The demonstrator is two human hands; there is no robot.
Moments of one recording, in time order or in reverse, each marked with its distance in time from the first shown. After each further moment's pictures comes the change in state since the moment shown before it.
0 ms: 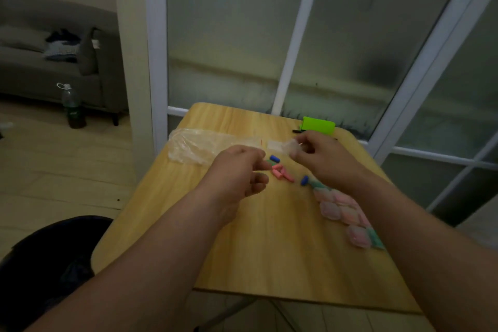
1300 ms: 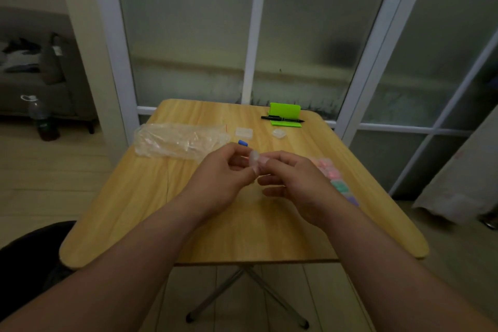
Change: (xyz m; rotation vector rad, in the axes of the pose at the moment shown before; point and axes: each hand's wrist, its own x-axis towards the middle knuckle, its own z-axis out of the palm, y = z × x) left_hand -0.024 -0.034 0.017 0.501 -0.199 0.345; right_hand -0.105 -0.016 0.008 0.884 -0.063 0.337
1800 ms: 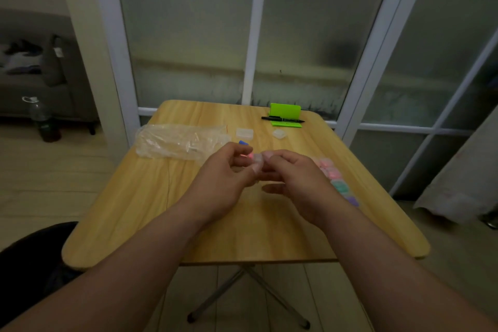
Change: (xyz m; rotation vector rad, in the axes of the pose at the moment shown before) left_hand -0.004 -0.001 0.003 -0.037 -0.004 0.038; right_hand 0.001 -0.001 0.003 0.015 0.010 -0.020
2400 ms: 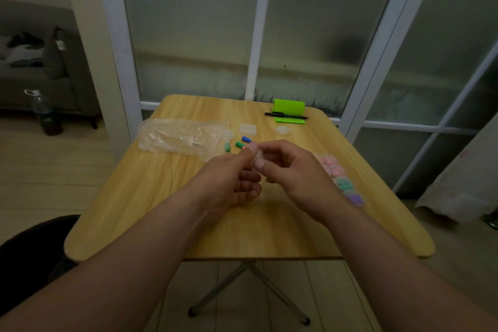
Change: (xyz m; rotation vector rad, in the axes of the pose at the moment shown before) left_hand 0.005 0.005 0.005 -0.475 -0.053 -0.402; right_hand -0.004 -0.002 0.002 -0.255 -0.026 -0.271
